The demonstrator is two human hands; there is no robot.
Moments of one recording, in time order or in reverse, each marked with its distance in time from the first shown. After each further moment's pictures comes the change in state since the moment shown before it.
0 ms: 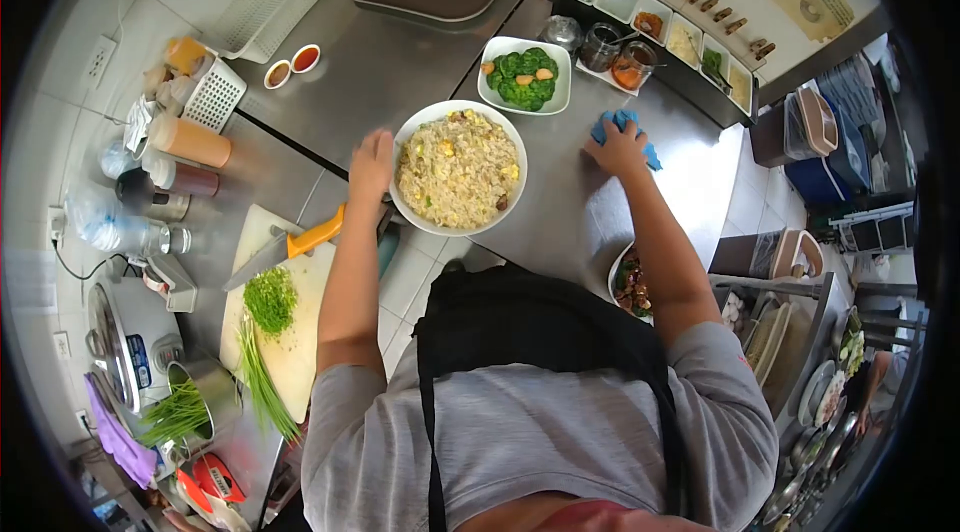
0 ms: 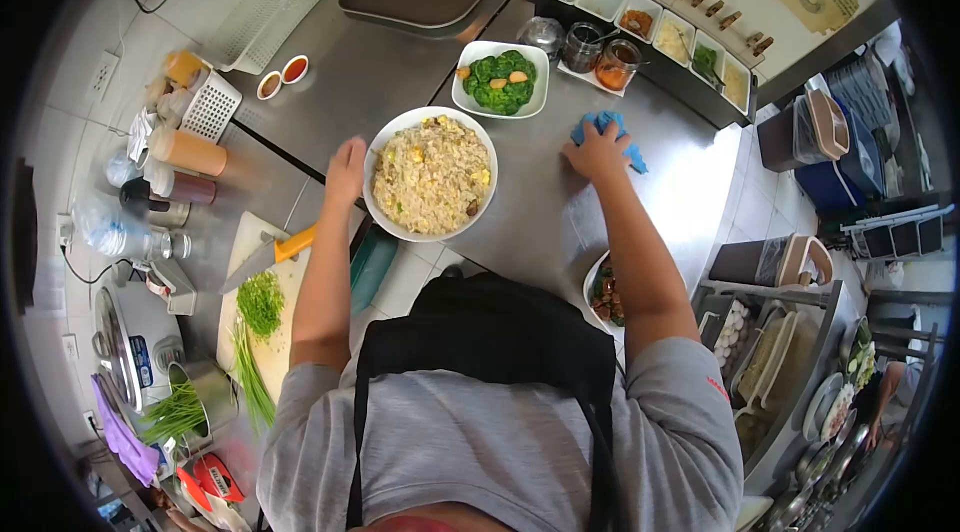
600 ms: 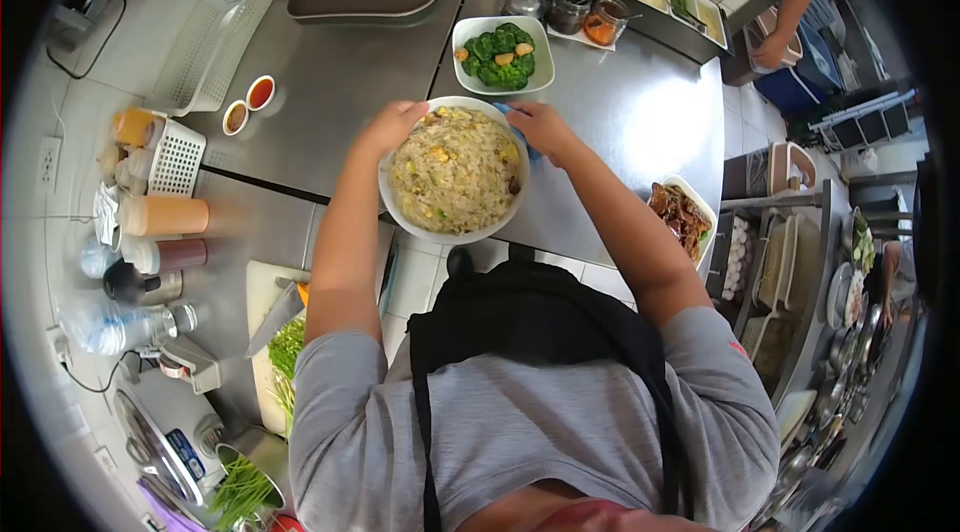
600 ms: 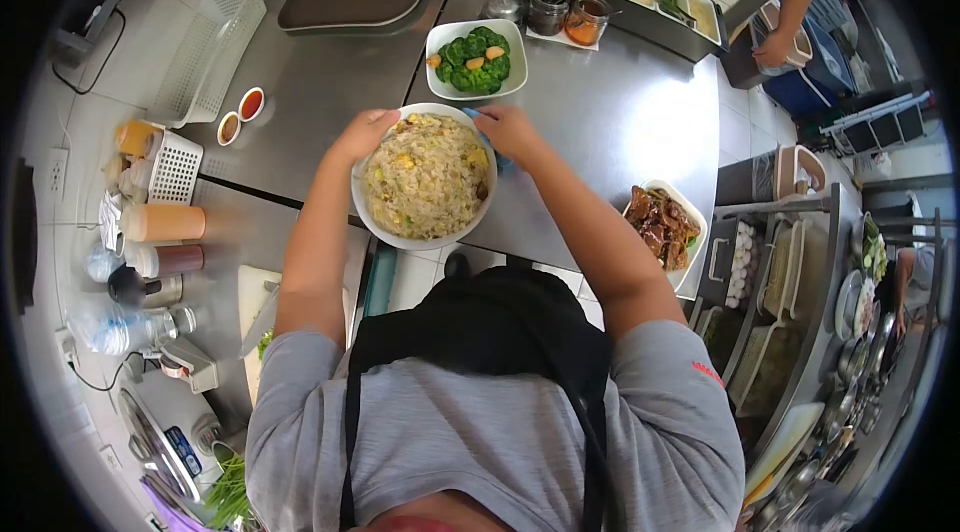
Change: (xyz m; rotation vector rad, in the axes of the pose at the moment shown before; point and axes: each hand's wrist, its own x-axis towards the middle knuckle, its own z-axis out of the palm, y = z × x) left_hand 0.110 -0.002 0.044 -0.295 -0.867 0.060; right_hand -0.010 -0.117 0.028 1.037 -0.440 0.136
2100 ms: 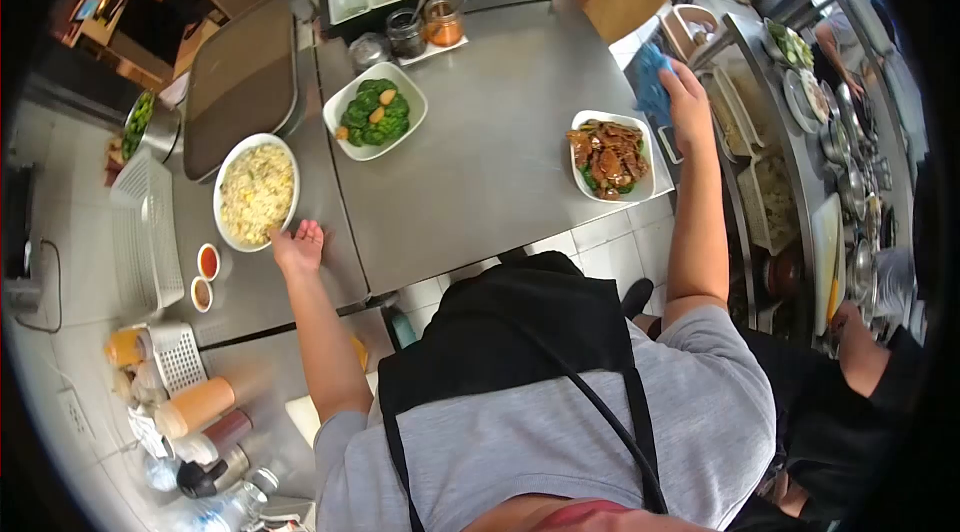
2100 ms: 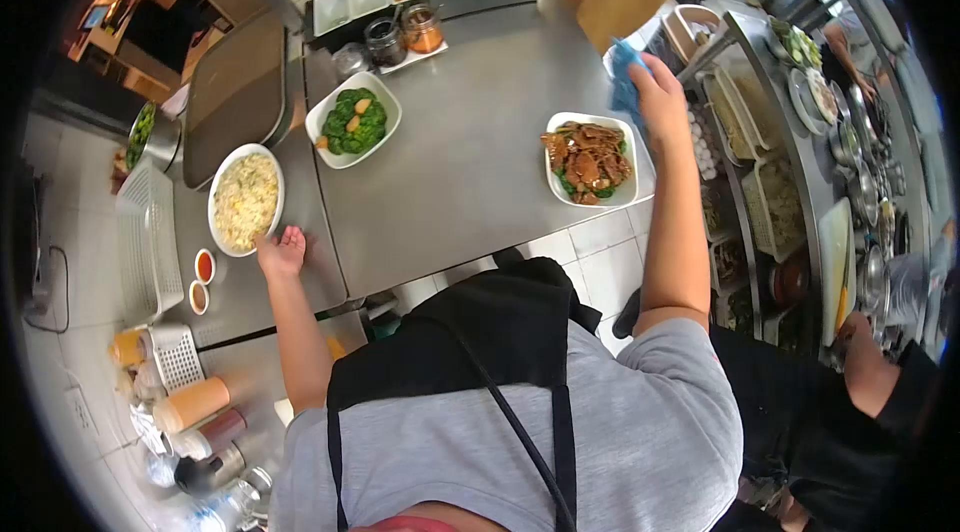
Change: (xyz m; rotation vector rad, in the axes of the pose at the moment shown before) left_hand 0.013 -0.006 -0.043 -1.133 0.618 -0.435; right_hand -0.176 0.043 -0.215 0.351 0.979 -0.167
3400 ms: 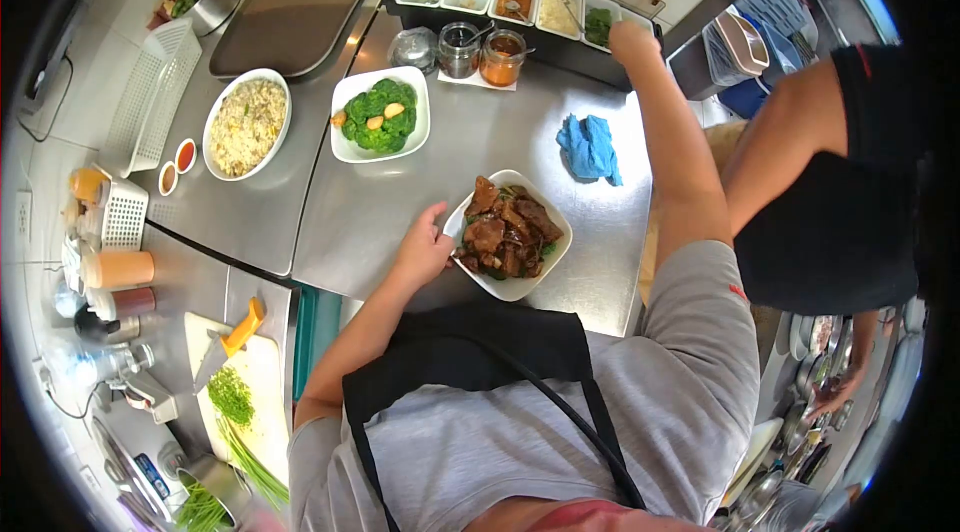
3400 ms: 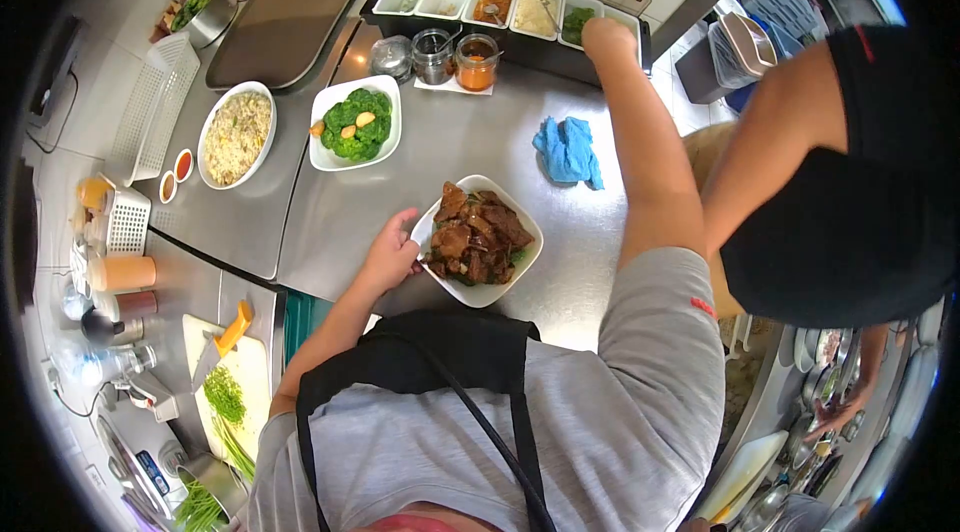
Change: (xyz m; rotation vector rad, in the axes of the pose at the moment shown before) left_hand -0.141 -0.230 0.140 0.887 -0.541 0.177; right_hand 0.299 0.008 0.185 -1.528 -0.549 -0.406
